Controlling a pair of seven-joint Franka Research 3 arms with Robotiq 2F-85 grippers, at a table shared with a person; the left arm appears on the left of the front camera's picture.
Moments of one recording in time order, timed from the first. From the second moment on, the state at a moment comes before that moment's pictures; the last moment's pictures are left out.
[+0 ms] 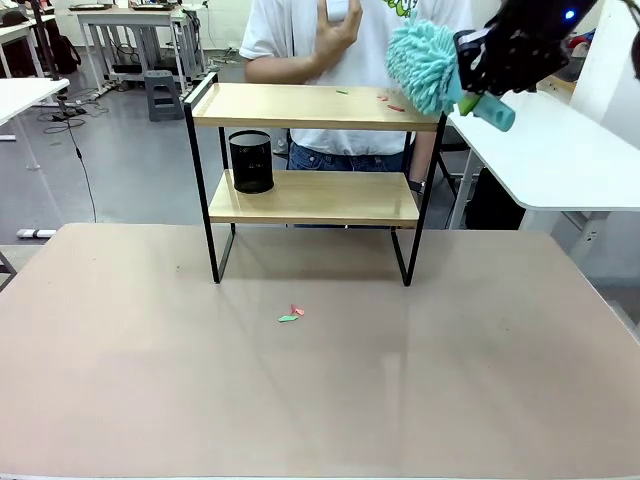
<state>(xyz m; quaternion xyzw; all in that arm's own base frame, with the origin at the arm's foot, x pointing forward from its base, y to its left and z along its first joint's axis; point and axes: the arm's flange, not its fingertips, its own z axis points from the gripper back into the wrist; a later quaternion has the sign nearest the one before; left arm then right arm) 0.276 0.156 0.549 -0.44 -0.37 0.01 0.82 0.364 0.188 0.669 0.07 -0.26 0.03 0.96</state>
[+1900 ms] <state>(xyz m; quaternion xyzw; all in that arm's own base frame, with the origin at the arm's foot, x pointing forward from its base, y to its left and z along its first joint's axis) 0.276 0.156 0.549 -0.44 -0.37 0.01 0.82 0.358 0.157 0.654 0.26 0.03 0.45 0.85</state>
